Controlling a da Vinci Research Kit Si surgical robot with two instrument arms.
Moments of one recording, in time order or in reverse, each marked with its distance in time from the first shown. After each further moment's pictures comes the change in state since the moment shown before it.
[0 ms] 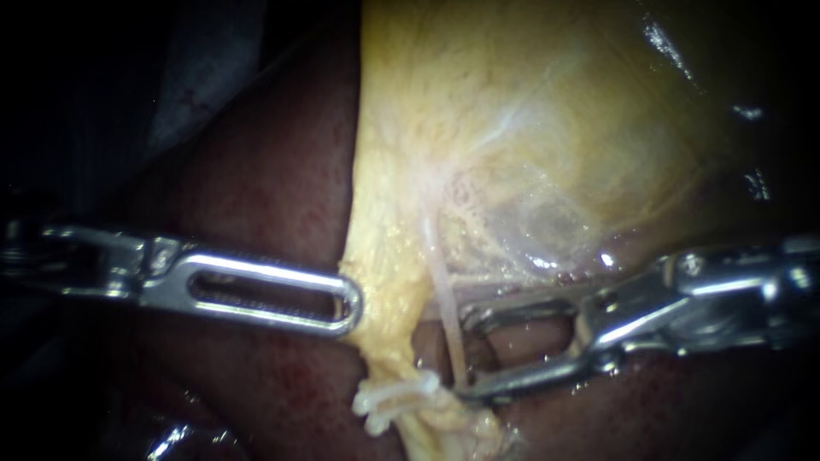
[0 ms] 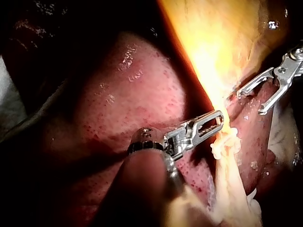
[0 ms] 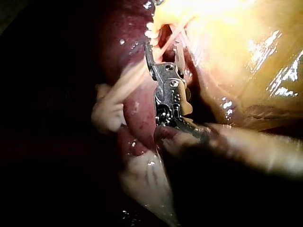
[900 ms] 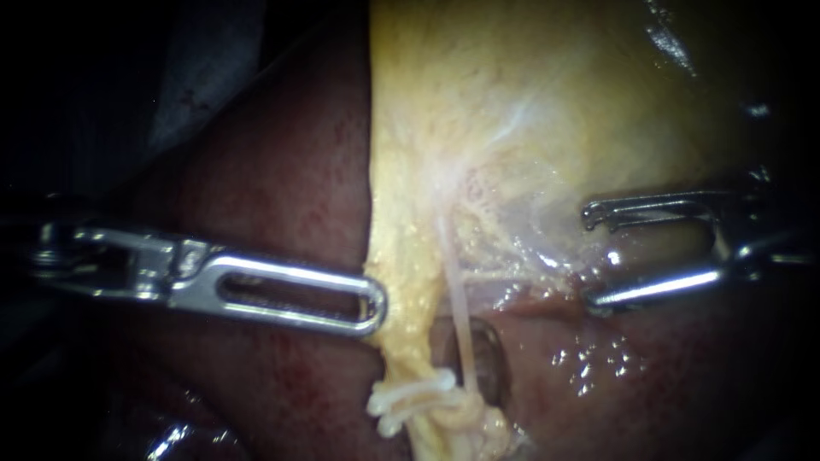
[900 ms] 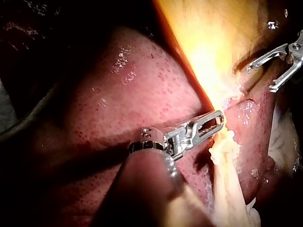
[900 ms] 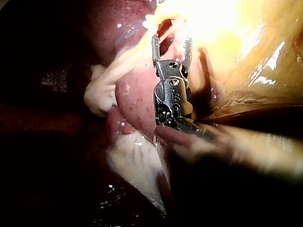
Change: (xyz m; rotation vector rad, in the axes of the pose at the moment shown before) right arm 0.002 0.001 -0.006 -0.070 0.022 -0.057; left arm -0.001 0.003 0.005 -0.021 -0.019 0.011
